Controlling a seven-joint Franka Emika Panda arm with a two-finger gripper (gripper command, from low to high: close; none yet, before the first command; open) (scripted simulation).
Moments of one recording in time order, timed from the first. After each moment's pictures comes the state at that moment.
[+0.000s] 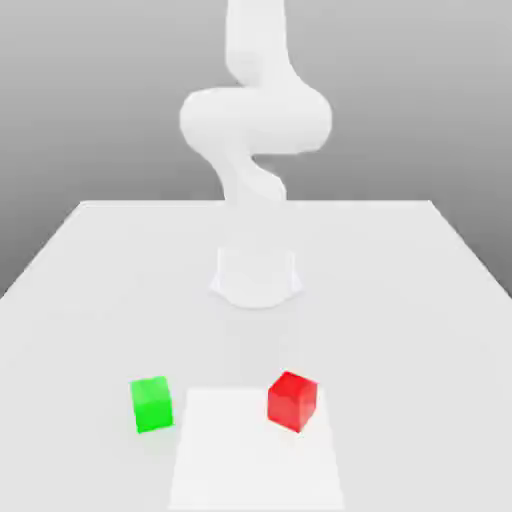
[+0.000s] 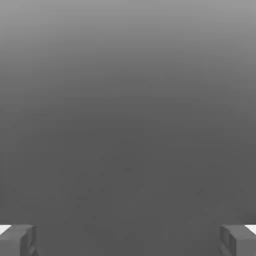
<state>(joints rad) 0.04 -0.73 -0.03 -2.36 0.00 2.35 0.71</state>
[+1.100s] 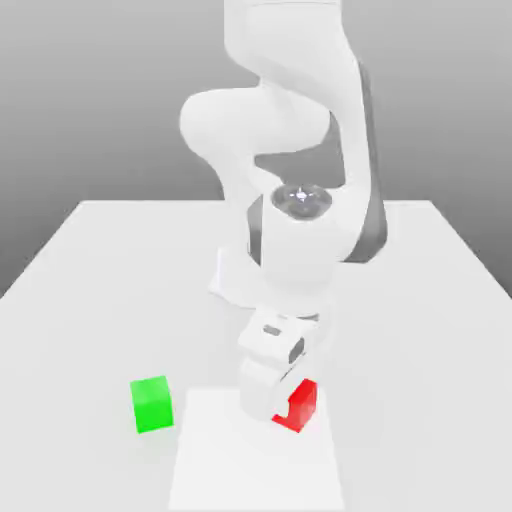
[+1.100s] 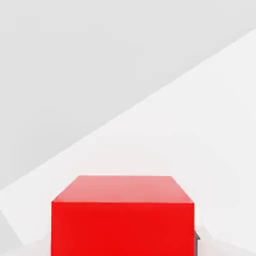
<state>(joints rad) 0.23 0.18 -0.07 -2.83 0.08 3.01 -0.14</state>
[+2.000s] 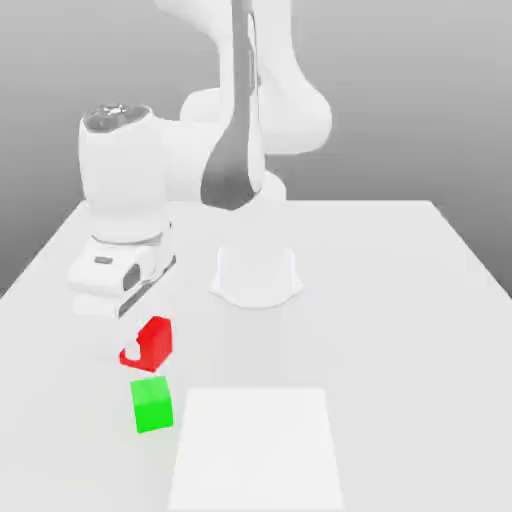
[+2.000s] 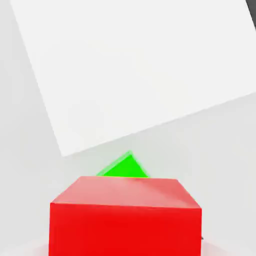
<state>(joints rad) 0.01 -0.07 -0.41 -2.80 -0.04 2.74 -0.83</state>
